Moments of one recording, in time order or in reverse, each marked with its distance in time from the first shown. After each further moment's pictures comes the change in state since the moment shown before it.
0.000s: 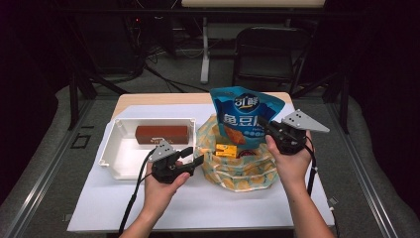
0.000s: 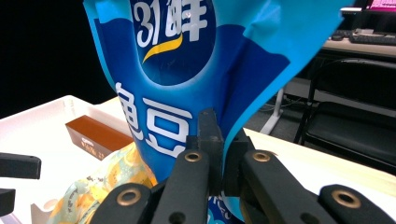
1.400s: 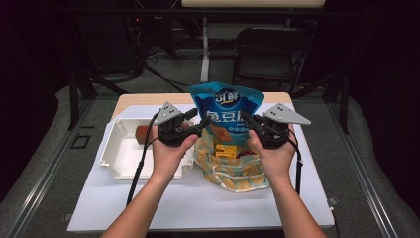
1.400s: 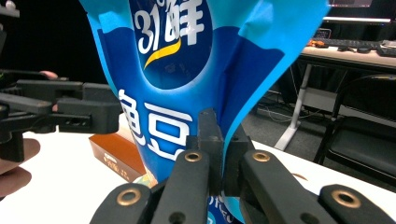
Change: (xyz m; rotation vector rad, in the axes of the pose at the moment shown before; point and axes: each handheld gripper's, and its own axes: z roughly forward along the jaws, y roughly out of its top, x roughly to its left) left arm 0.008 0.087 0.027 -0.162 0.048 0.060; right arm 0.030 0.017 0.025 -0.021 0.067 -0.012
